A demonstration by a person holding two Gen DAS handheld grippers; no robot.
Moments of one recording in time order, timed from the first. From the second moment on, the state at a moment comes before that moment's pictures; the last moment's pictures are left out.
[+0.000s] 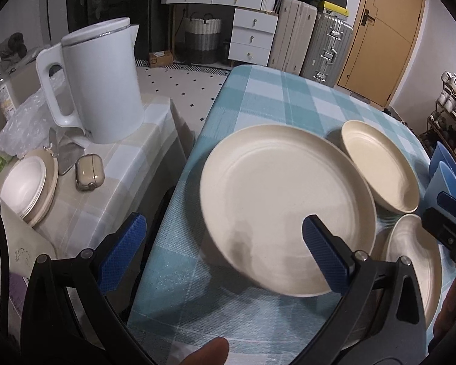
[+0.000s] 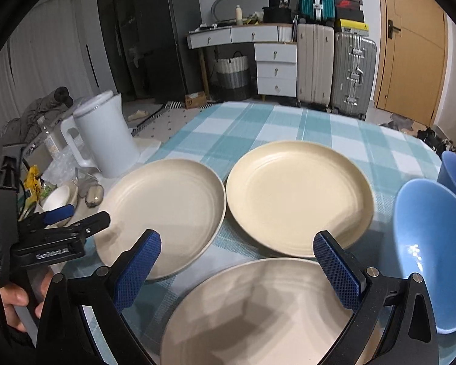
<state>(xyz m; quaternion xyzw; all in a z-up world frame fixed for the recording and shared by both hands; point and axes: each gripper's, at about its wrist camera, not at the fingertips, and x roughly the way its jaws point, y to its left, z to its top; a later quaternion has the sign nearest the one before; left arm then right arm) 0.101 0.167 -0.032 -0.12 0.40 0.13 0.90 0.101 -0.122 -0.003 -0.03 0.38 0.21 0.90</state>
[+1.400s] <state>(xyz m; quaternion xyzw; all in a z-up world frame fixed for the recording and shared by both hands) 0.105 0.182 -0.062 -0.18 0.42 0.08 0.88 0.151 -0.068 -0.061 -0.03 0.48 0.21 0.85</state>
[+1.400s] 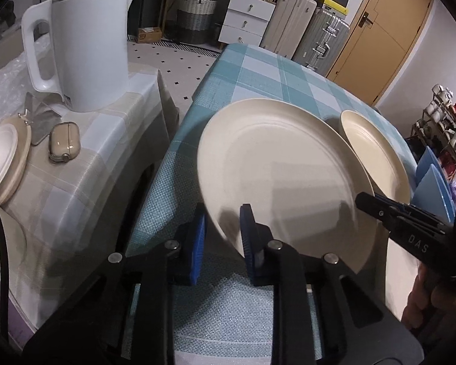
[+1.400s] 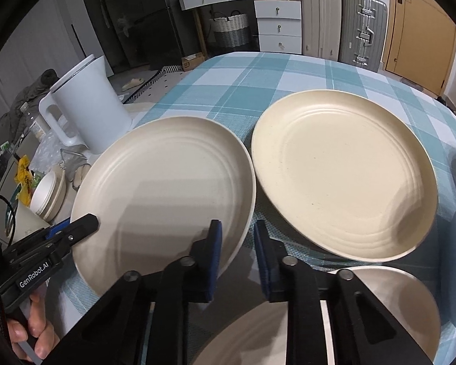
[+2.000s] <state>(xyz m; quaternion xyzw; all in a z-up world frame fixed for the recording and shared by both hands) 0.094 0.181 -0.045 -0.17 0.41 0.09 0.89 0.141 -0.065 -0.048 -0.04 0.46 0.21 0.86</state>
